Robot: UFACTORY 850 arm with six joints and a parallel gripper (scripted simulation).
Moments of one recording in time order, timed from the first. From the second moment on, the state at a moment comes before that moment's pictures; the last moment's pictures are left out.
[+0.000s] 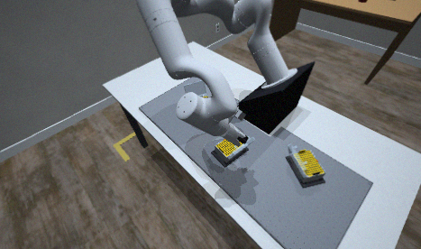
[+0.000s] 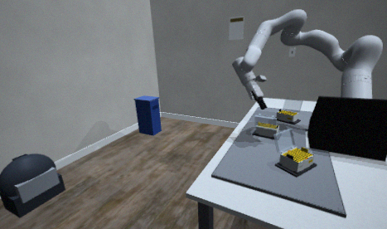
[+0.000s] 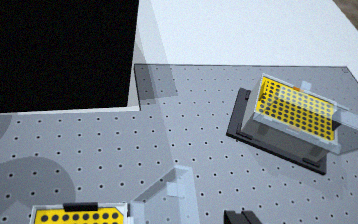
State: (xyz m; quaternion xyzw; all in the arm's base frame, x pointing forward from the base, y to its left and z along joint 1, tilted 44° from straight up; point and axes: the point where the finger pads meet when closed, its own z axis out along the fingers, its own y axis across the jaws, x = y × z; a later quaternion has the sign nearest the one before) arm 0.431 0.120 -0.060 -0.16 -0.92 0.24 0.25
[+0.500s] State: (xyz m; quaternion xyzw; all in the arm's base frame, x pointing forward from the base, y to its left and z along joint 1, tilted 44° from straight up) arm 0.415 0.155 -0.094 0.06 -0.92 0.27 0.28
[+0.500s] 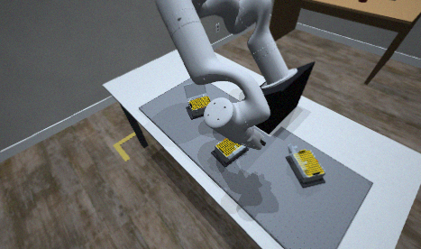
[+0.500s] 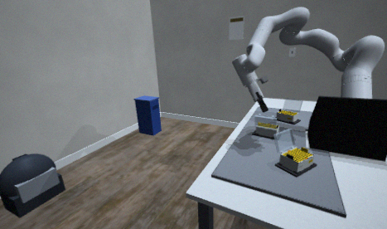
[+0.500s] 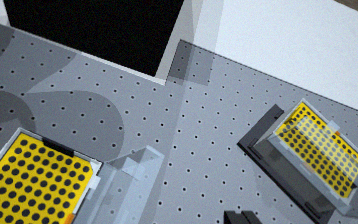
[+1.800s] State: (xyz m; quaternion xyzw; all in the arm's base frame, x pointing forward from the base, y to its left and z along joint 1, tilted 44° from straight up) arm 0.415 0.157 -0.096 0.59 -0.70 0.27 0.30
